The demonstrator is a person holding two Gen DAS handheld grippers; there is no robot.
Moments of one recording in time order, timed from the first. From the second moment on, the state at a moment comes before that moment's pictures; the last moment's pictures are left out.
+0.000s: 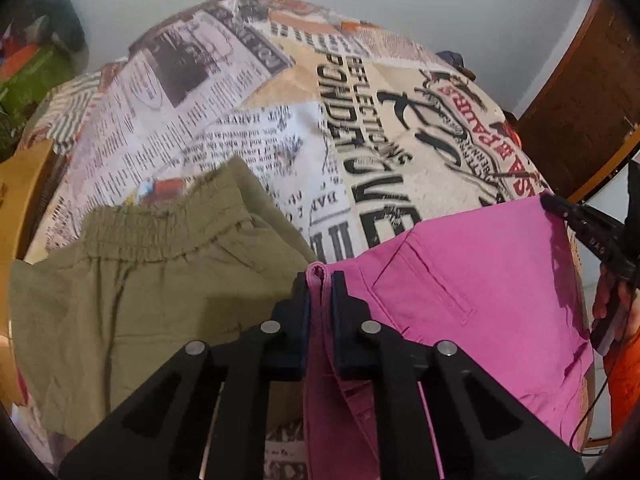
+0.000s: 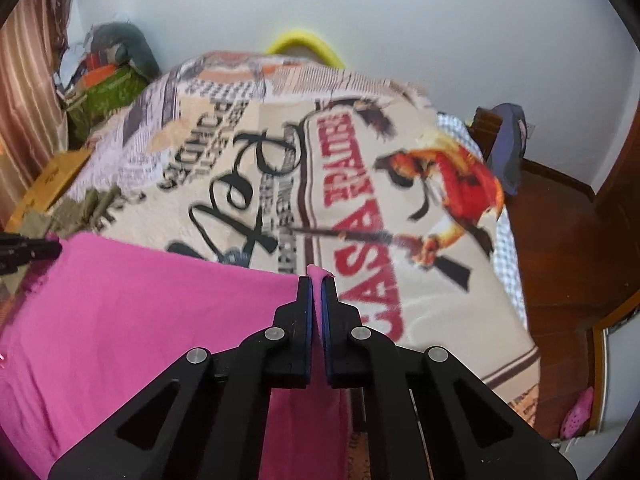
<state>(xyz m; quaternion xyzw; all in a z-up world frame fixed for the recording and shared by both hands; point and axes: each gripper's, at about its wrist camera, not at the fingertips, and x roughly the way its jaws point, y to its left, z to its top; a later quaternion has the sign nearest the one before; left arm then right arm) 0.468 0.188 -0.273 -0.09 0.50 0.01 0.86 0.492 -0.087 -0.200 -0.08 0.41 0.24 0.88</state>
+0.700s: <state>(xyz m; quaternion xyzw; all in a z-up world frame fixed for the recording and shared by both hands) 0.410 0.167 -0.145 -0.07 0.42 -0.03 0.91 0.439 -0.116 -0.092 -0.03 0.35 0.25 0.90</state>
